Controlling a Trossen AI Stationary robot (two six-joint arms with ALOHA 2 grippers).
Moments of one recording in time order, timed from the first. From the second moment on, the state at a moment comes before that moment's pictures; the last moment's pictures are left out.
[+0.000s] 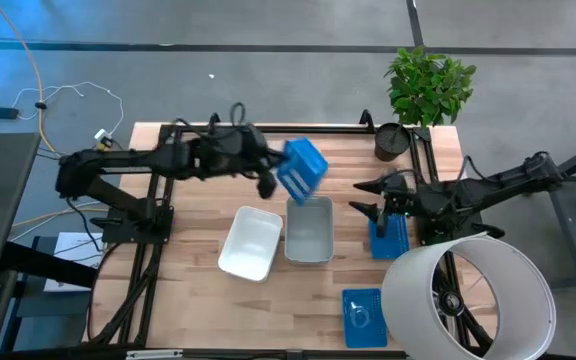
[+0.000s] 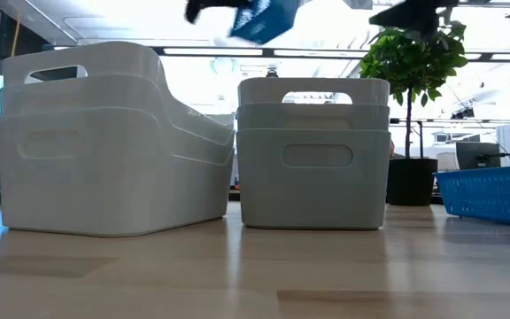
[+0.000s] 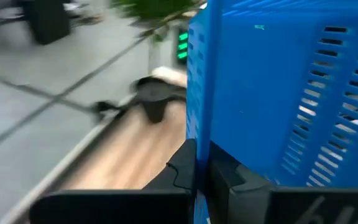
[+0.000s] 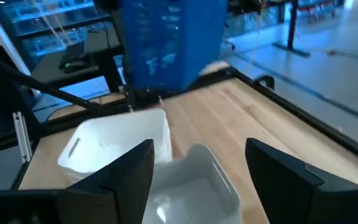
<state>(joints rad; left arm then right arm) 0.22 1.34 1.27 -0.28 -0.24 -0.15 0.30 0.78 0.66 -0.10 0.54 0.28</state>
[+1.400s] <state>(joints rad) 0.12 1.63 1.27 0.03 -0.83 -0.39 0.18 1.34 0.75 0.50 1.11 0.13</state>
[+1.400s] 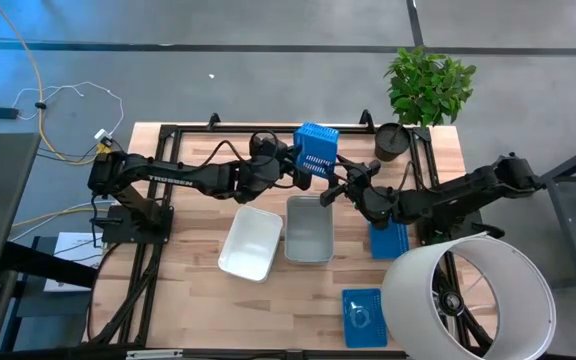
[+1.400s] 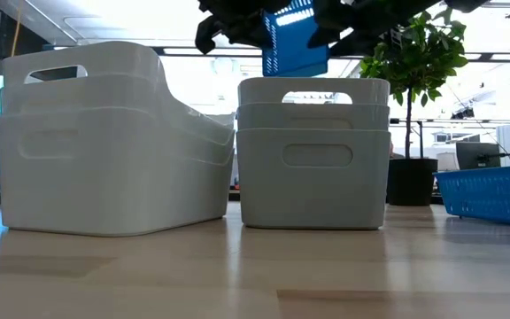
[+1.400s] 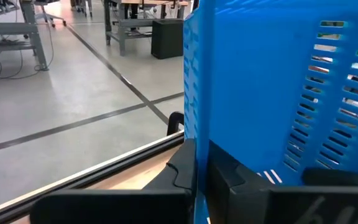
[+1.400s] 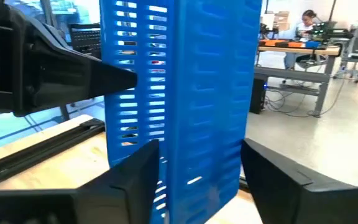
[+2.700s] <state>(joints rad) 0.06 1.32 1.27 -0.21 -0.40 -0.18 0.29 0.81 0.75 -0.74 0.98 0.82</state>
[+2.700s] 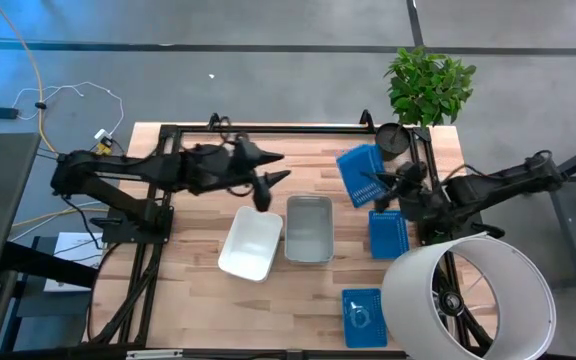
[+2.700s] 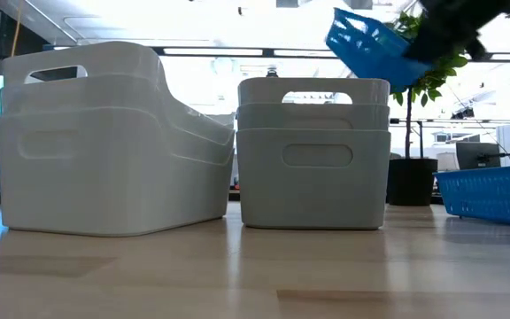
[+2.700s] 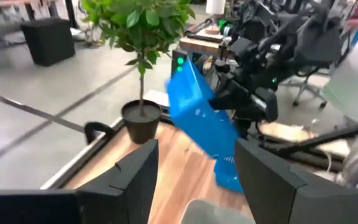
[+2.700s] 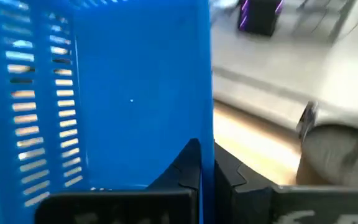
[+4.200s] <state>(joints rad) -0.18 1.11 1.27 -0.50 -0.75 -0.26 0.65 1.04 0.87 -1.53 0.34 2.01</state>
